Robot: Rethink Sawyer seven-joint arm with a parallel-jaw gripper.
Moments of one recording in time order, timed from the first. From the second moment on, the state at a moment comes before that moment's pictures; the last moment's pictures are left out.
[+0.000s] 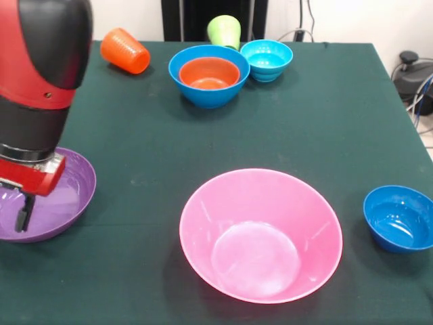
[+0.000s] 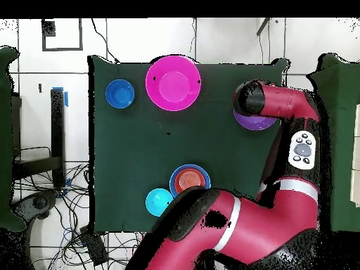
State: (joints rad) arm -0.42 -0.19 -0.07 0.85 -0.35 0.48 1.65
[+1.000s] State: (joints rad) arm -0.44 -0.23 -0.06 0.85 -0.31 0.50 1.65
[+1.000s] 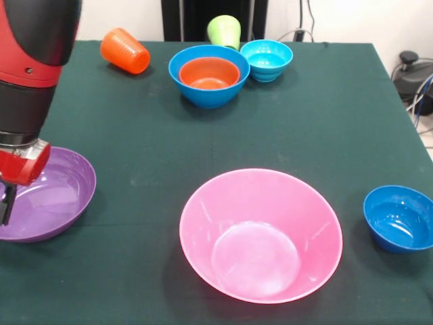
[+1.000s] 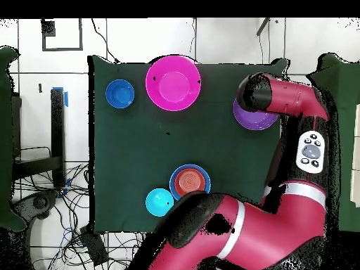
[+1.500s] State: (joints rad) arm -0.49 -0.23 -0.04 0.89 -0.21 0.59 1.65
